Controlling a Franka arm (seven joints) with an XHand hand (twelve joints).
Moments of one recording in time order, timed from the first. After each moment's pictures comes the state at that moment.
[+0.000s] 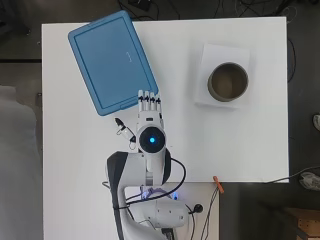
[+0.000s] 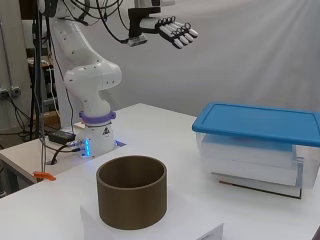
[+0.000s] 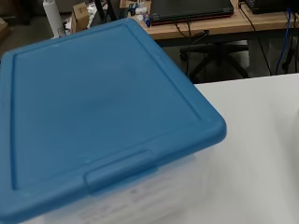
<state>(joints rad) 0.01 -0.75 0.00 -2.32 0.07 1.58 -0.84</state>
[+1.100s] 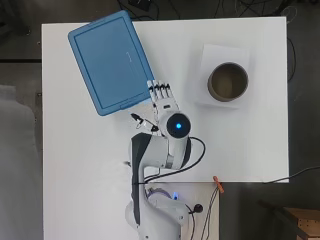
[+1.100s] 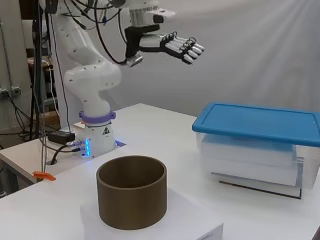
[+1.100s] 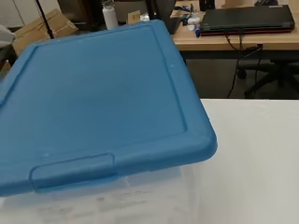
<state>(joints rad) 0.00 -0.60 -0.14 -2.35 0.07 1.79 -1.18</state>
